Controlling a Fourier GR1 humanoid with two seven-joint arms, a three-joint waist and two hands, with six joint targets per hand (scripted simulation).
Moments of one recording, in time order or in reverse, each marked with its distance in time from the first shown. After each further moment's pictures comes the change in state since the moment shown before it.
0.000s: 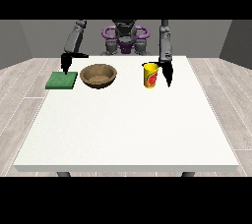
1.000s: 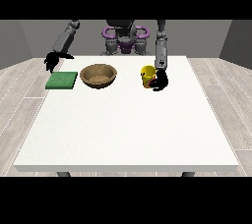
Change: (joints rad) left arm 0.003 0.017 0.066 0.007 -0.060 0.254 -0.166; right arm -0.101 -0.152 -0.046 0.043 -0.055 0.087 -0.010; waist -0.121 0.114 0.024
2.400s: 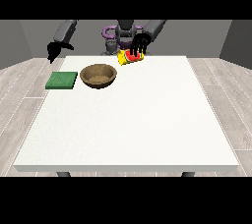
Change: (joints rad) left arm -0.240 -0.069 -0.683 0.126 -1.129 0.111 0.996; right arm -0.005 -0.005 -0.029 0.426 0.038 -0.053 0.029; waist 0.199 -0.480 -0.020
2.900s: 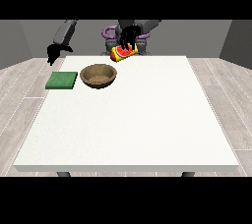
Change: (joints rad) left arm -0.104 -0.068 -0.118 -0.077 -0.182 -0.242 0.143; right arm 0.028 -0.030 -0.022 0.060 -0.007 0.019 -0.055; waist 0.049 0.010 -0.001
